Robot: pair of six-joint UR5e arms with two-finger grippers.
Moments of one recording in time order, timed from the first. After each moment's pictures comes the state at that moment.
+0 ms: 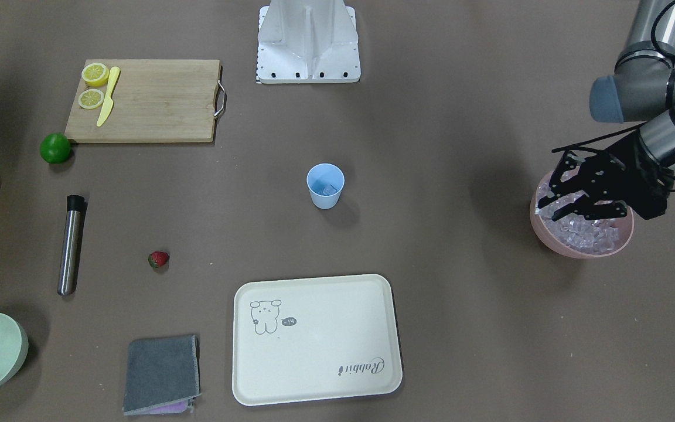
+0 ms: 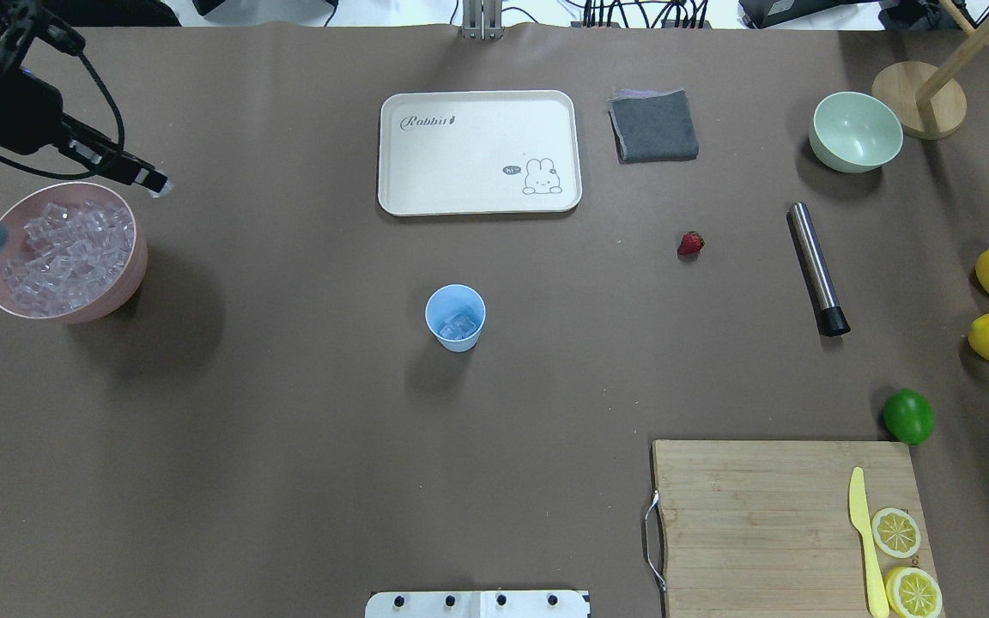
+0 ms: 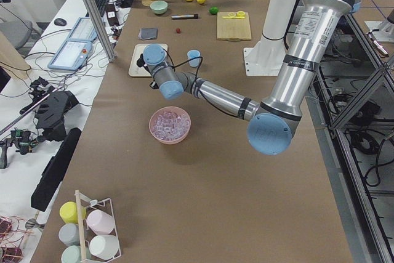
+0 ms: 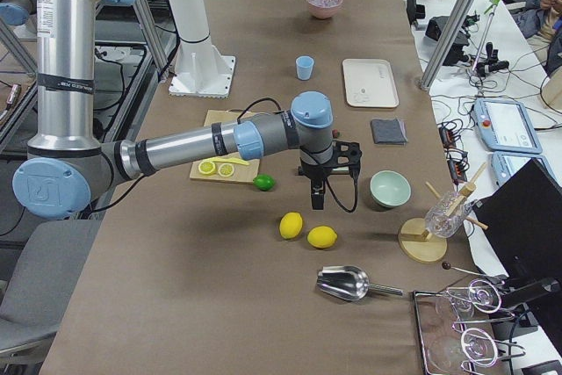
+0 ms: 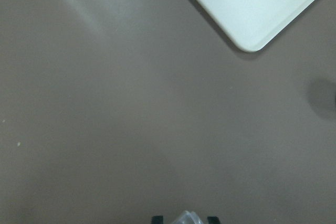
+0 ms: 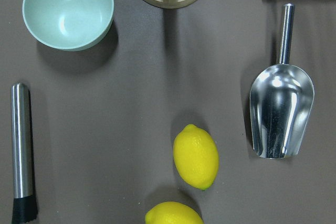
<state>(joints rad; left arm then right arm) -1.10 -1.91 -1.61 -2.20 -2.51 -0.40 1.45 -1.65 1.91 -1.51 2.25 0.34</state>
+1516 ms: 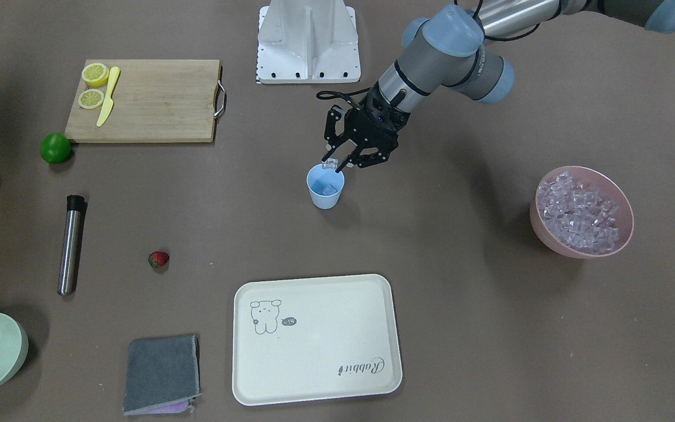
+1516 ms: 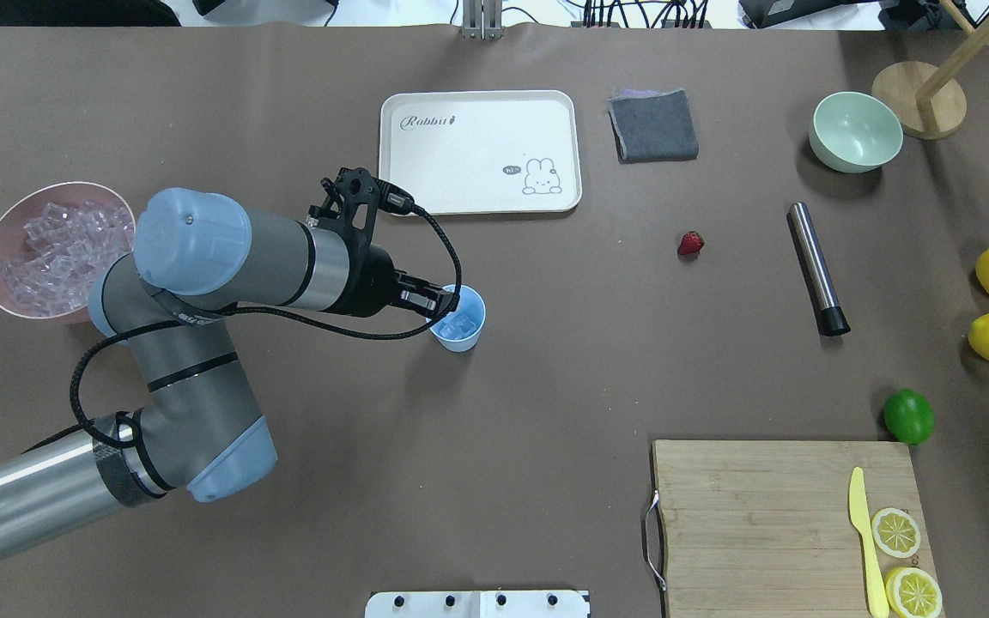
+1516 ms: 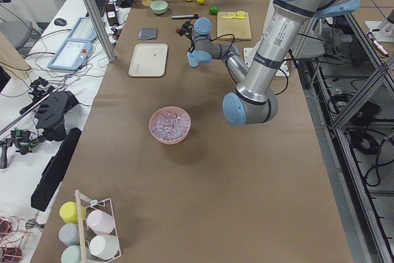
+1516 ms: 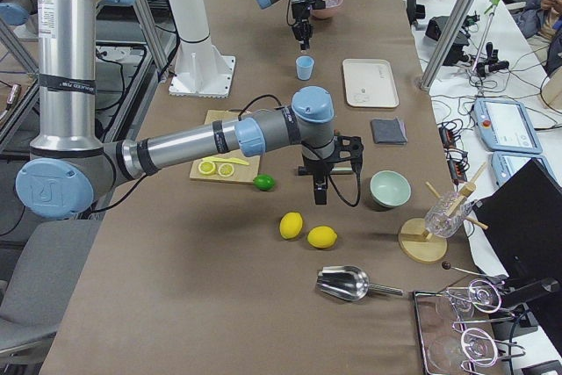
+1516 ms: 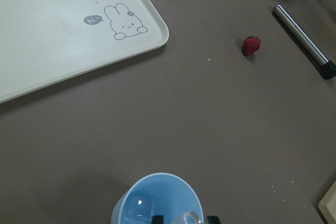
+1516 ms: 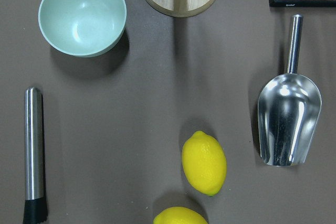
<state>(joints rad) -0.55 -2.11 -1.68 -2.31 -1.91 -0.91 1.45 -1.64 1.92 -1.51 2.26 0.34</state>
